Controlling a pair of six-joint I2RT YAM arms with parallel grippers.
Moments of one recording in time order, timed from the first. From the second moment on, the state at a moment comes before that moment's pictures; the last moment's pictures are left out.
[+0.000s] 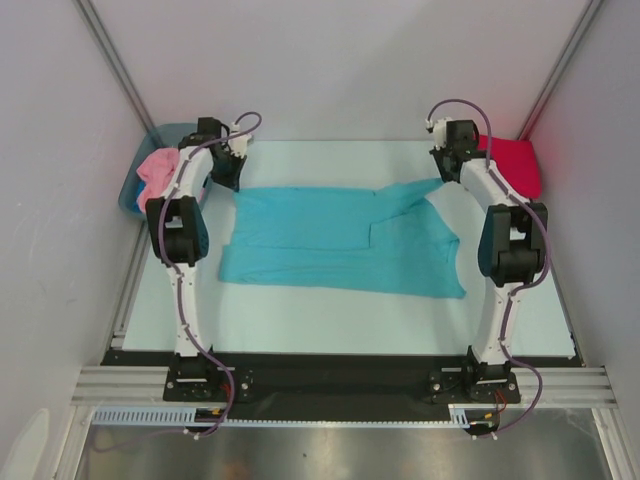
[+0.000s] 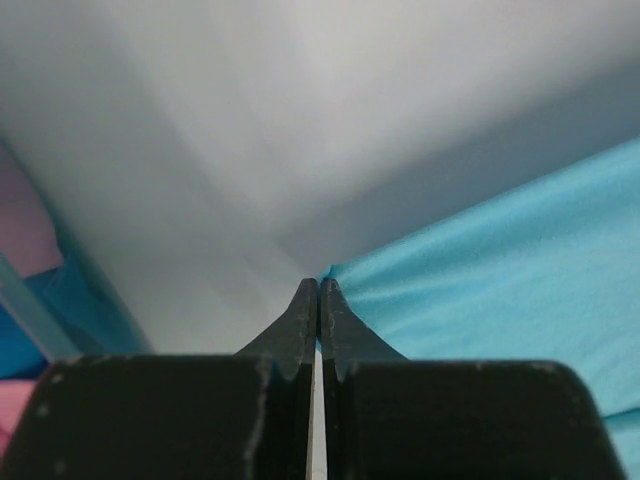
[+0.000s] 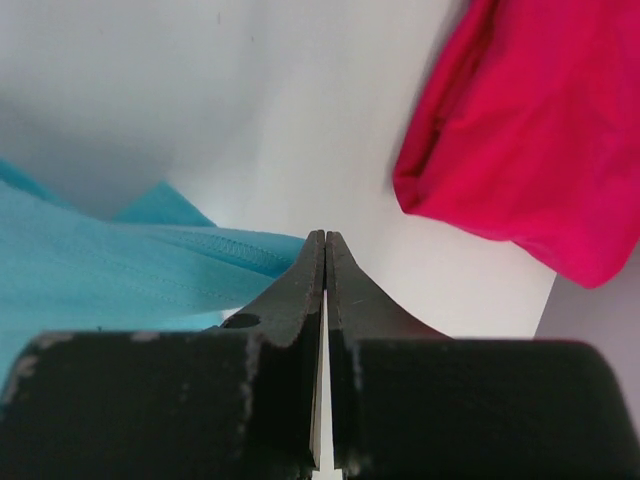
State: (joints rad) left arm 0.02 2.43 2.23 -0.90 0.25 0.43; right arm 0.08 2.11 1.77 -0.40 0.16 -0.37
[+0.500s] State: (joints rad) left arm 0.02 2.26 2.08 -0.86 0.24 0.44; right arm 0.03 1.99 1.68 -0.45 0.06 -0.43
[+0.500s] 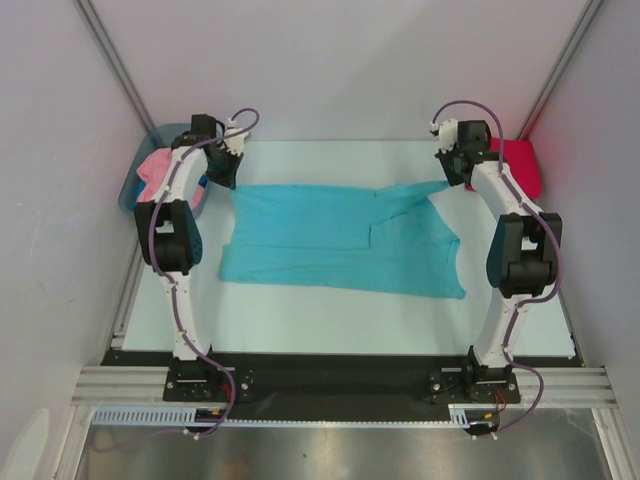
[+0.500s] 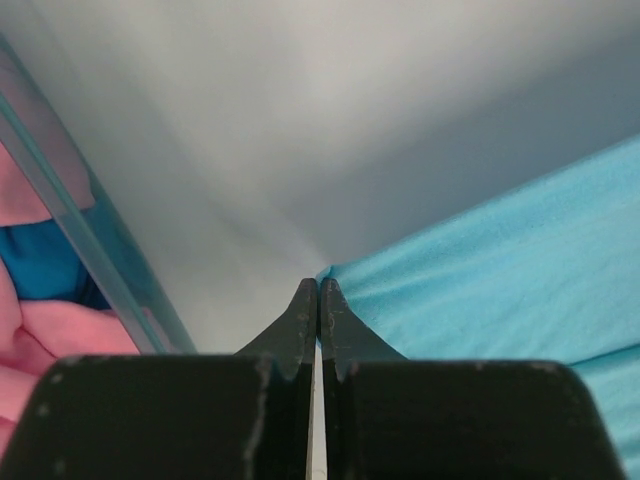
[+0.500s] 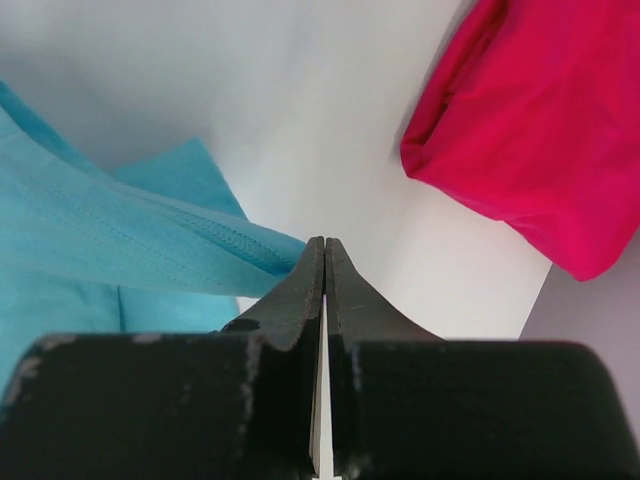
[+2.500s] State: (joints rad) left arm 0.02 1.95 1.62 -0.74 0.16 0.63; right arm -0.09 1.76 1.45 -0.83 -0.21 -0.63
